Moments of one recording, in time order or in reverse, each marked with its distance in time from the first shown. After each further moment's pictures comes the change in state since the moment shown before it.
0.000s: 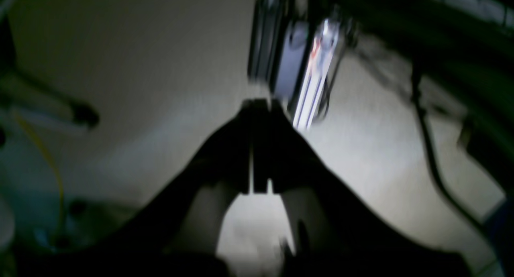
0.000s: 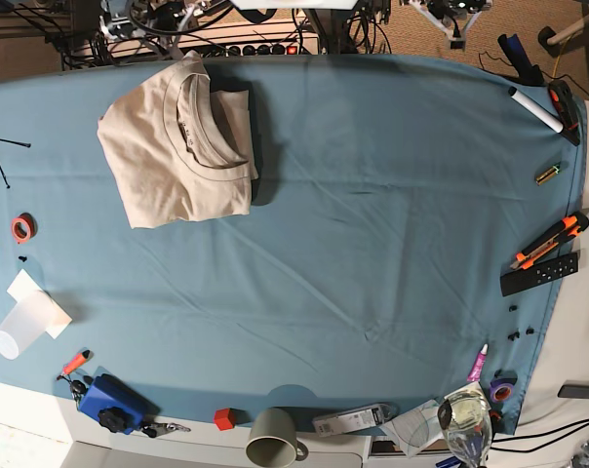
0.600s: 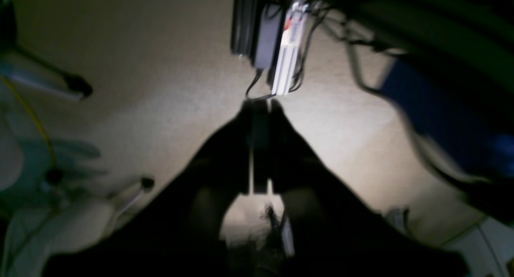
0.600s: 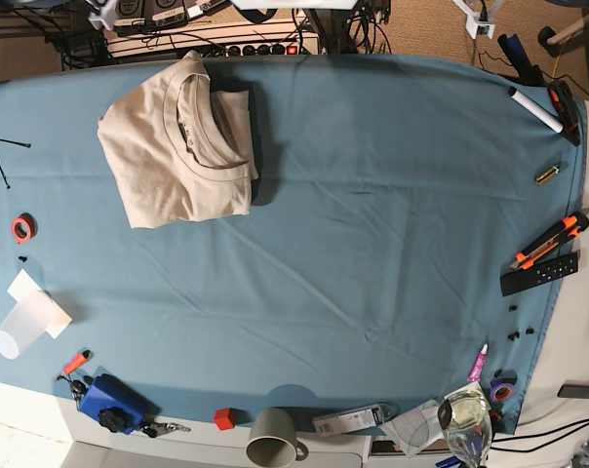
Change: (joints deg) left arm 24.4 0.0 0.1 50.3 -17.7 -0.2 36.9; right arm -21.0 0.1 25.0 31.5 36.9 3.8 -52.7
